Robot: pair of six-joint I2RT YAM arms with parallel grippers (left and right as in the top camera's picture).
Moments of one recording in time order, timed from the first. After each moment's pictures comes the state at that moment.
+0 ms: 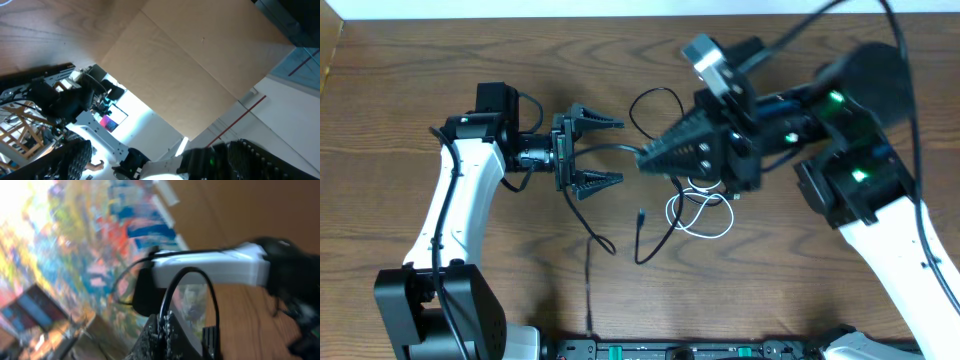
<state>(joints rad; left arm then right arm) 0.04 1.61 1.25 -1.09 1.47 -0.81 0.49 1.37 1.48 0.09 -1.36 0.78</state>
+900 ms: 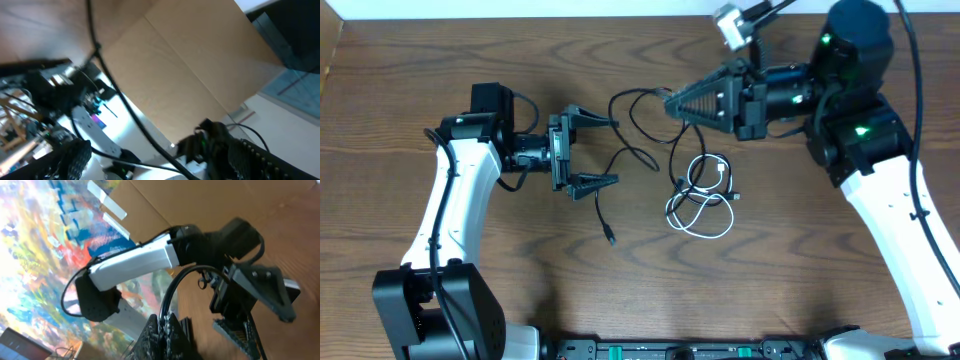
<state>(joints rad) 0.07 1.61 1.25 -1.09 1.44 -0.93 0.33 1.47 1.48 -0.15 -1.34 0.60</state>
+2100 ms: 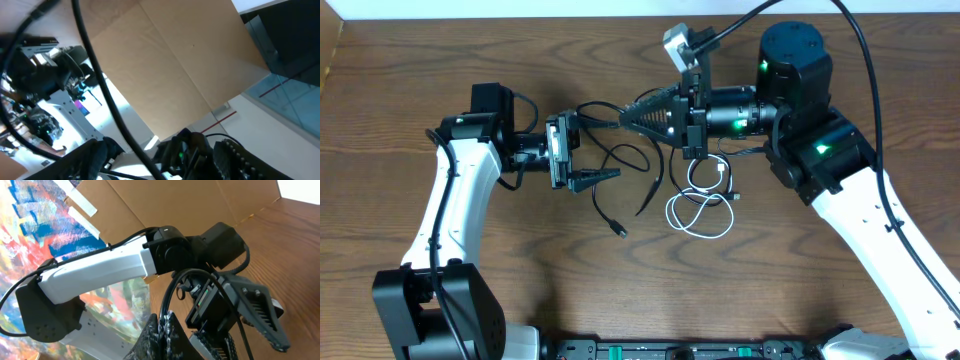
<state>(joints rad) 0.07 1.61 1.25 -1.10 1.49 -1.04 0.50 1.47 1.48 -0.20 -1.05 0.46</state>
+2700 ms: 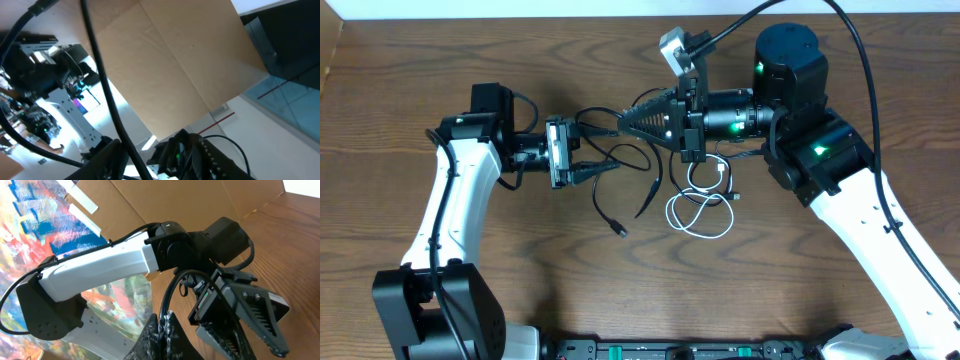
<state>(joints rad) 0.07 1.61 1.25 -1.09 1.49 -1.06 0.51 1.47 1.48 -0.23 -1.05 0.45</state>
